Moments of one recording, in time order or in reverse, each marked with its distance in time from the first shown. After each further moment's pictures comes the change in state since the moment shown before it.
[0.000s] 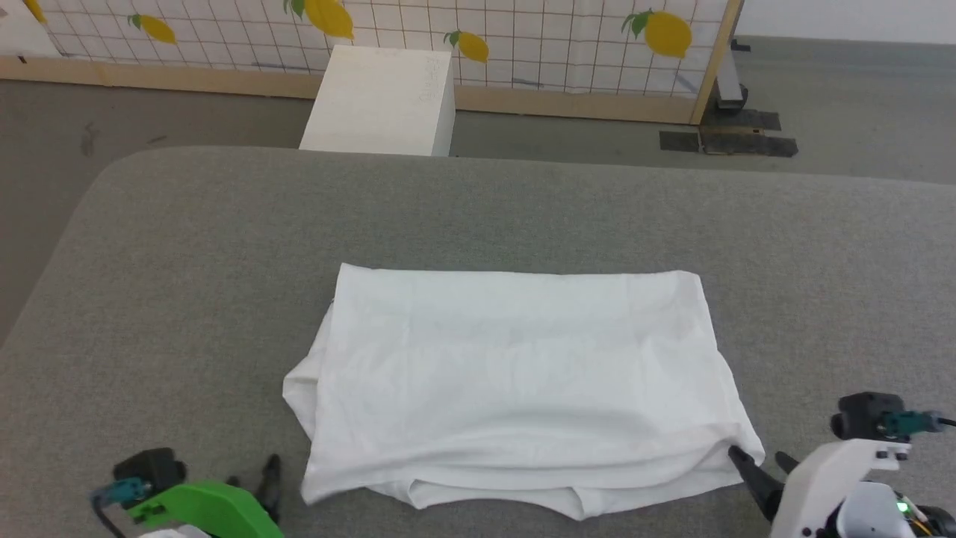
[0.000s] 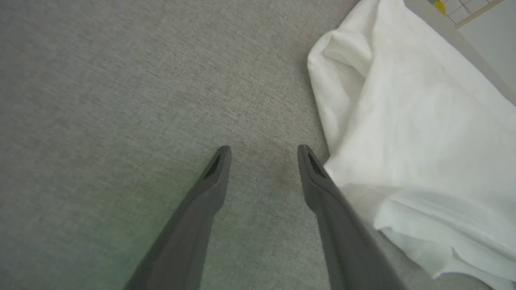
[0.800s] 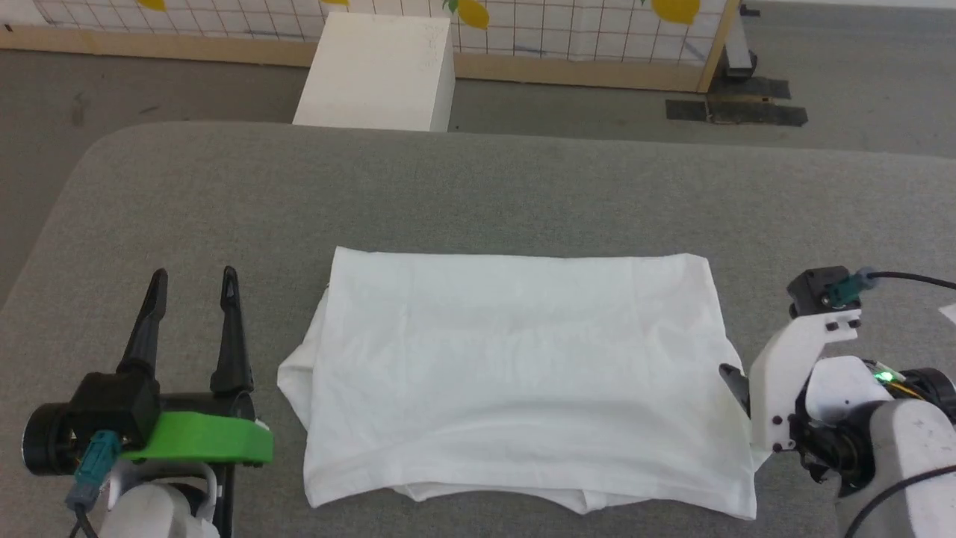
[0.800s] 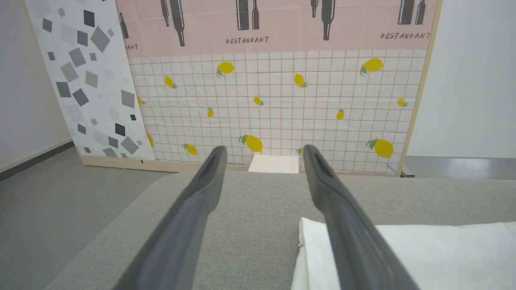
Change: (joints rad) left arm -0.098 0.041 0.058 -0.310 0.500 -0.022 -0.397; right arm -0.277 -0.036 0.063 0.020 -0.176 0.000 0.264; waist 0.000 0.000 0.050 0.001
